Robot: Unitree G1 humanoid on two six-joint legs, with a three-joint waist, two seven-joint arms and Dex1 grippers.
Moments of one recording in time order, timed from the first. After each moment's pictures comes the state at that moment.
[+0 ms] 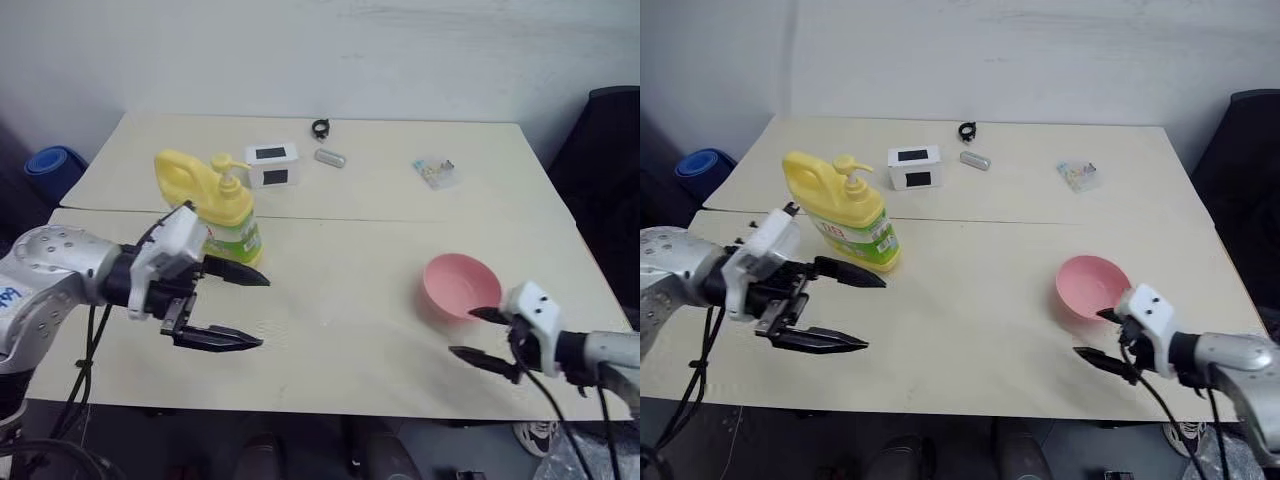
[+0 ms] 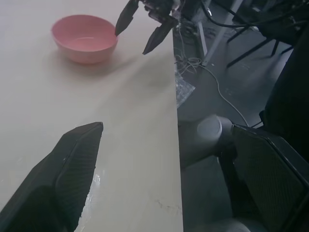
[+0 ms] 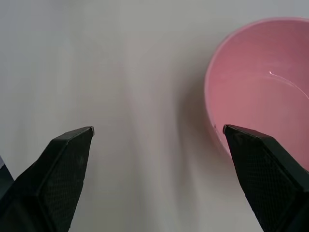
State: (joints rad) left arm -0.50 1.03 0.03 -0.40 -0.77 0.77 -1.26; right arm 0.06 -0.88 -0.17 -0.38 0.38 0.60 0.88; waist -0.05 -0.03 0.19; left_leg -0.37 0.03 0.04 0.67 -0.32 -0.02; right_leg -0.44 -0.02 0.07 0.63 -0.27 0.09
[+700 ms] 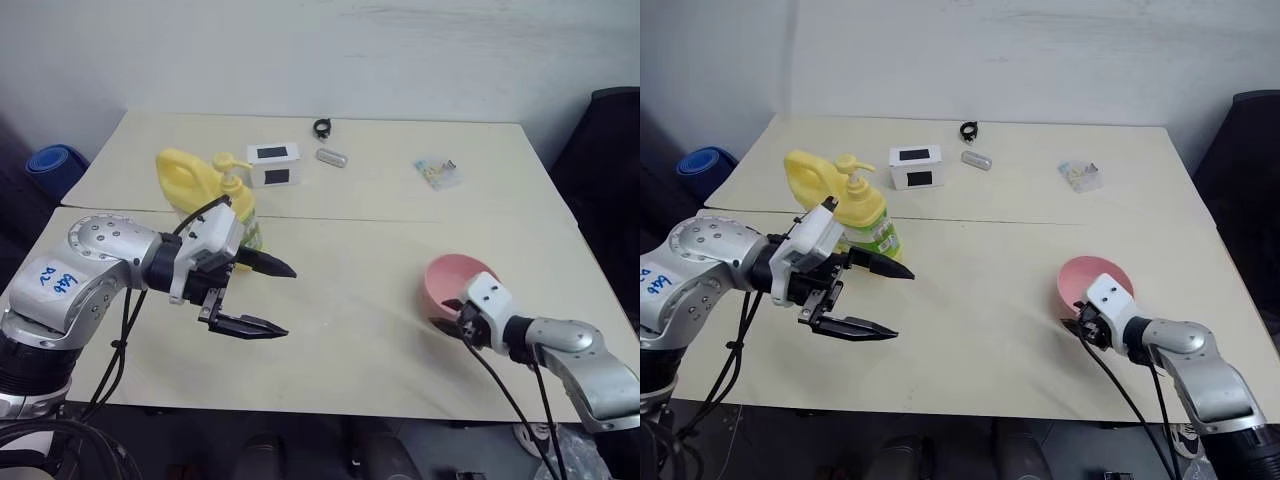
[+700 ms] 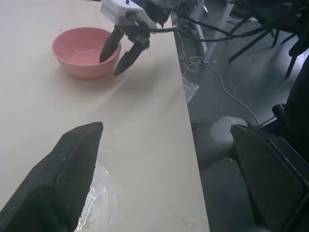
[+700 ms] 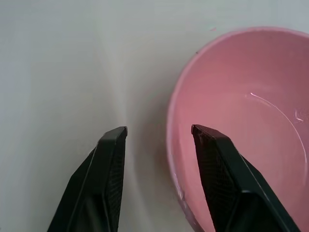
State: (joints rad) left arm -0.58 0.94 -0.05 -0.35 -0.68 0.71 -1.25; right arm -0.10 -0.77 -0.01 -0.20 0.22 0.54 0.74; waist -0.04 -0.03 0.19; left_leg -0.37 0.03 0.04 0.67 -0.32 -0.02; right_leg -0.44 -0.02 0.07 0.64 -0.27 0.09
